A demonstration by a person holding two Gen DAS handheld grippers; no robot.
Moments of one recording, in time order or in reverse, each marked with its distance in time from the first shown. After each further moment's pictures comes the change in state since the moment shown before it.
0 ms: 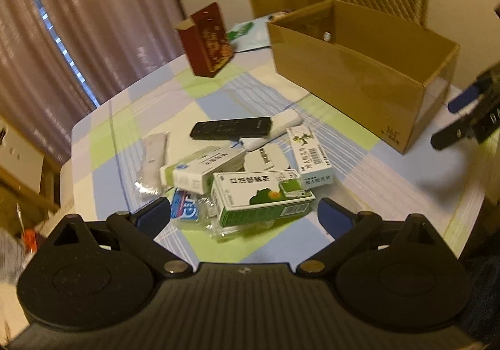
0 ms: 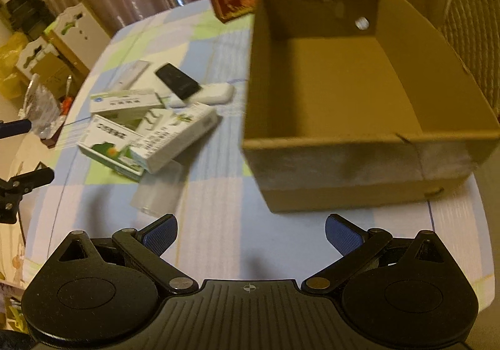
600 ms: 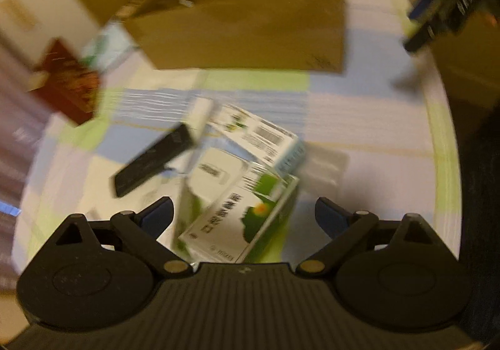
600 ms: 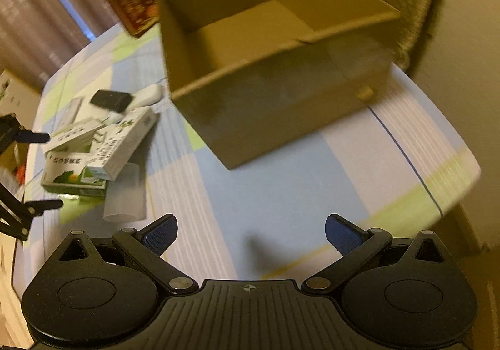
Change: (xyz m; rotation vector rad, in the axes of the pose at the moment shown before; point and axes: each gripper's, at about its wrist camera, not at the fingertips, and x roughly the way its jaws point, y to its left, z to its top) left arm 0.087 0.008 0.028 0.652 0.105 -0.384; right arm -0.024 -0.003 -0.050 0.381 -0.027 -0.184
